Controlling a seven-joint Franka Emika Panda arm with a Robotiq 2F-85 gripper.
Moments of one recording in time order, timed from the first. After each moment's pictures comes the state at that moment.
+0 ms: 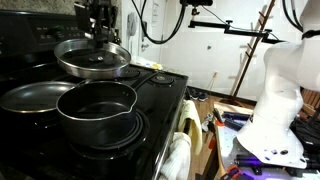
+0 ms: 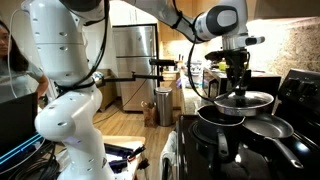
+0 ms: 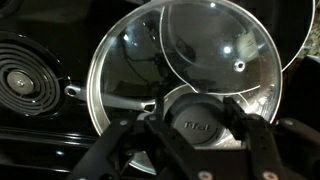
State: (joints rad) arm 0.19 0.00 0.13 -1.94 -0.14 2.10 0.34
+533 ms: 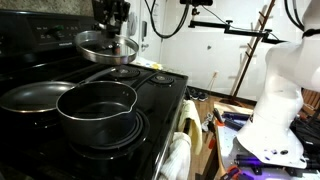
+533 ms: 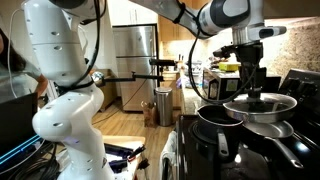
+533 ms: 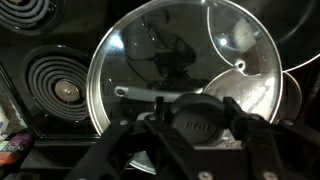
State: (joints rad) arm 0.12 -0.04 0.08 -1.95 -0.14 2.09 0.36
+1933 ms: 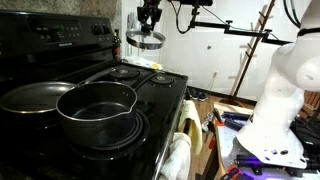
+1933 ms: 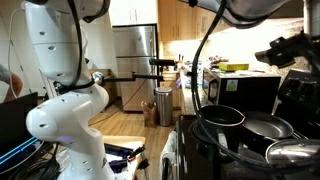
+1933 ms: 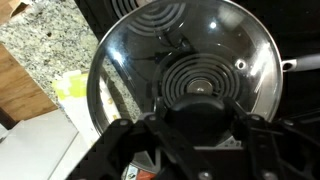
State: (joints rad) arm -0.13 -0.03 -0.16 -1.93 -0.13 2.08 0.21
